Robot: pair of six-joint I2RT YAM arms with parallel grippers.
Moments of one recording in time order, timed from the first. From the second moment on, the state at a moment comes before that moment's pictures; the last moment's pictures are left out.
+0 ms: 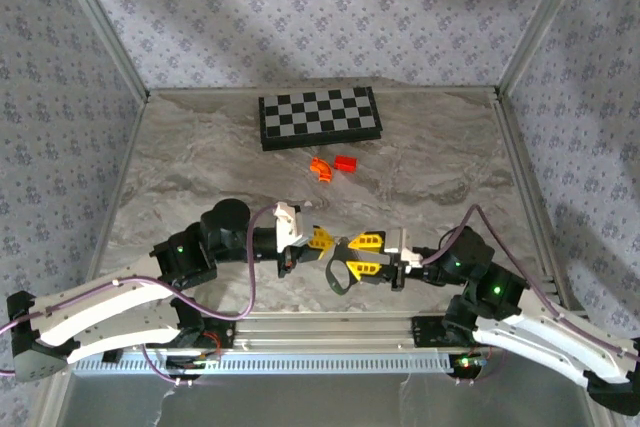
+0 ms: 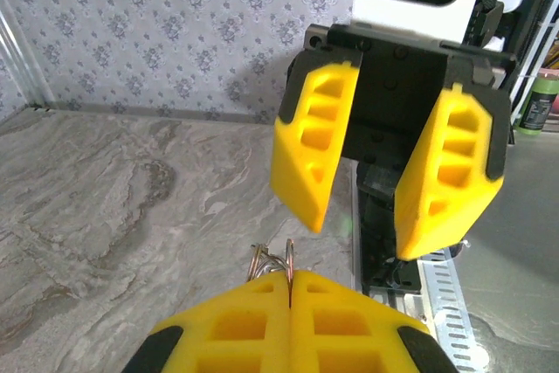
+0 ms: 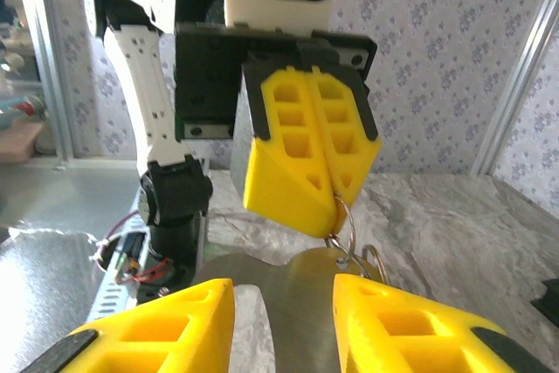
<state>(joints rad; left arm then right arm) -1.12 0.85 0.80 -0.14 0.34 0.06 1.03 0.46 0.50 -0.05 -0.37 -0.14</state>
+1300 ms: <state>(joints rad) -1.12 0.89 0.80 -0.15 0.39 0.06 1.12 0.50 0.50 -0.03 -0.19 -0.23</state>
